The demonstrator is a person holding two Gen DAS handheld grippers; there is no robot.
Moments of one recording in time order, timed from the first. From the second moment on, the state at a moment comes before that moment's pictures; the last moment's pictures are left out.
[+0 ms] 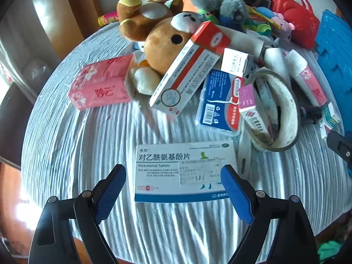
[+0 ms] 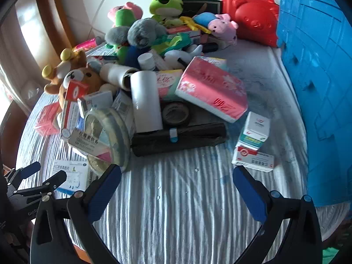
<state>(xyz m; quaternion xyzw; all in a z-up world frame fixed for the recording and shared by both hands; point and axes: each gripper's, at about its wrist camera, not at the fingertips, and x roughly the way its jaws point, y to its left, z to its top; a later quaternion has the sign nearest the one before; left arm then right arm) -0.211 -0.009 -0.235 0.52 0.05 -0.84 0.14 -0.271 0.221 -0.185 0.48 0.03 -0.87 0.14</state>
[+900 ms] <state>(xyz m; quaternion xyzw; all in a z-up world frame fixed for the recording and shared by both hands) -0.228 -0.044 -0.268 0.53 0.07 -0.80 0.28 -0.364 0.215 -0.237 0.55 0.07 -0.81 0.17</state>
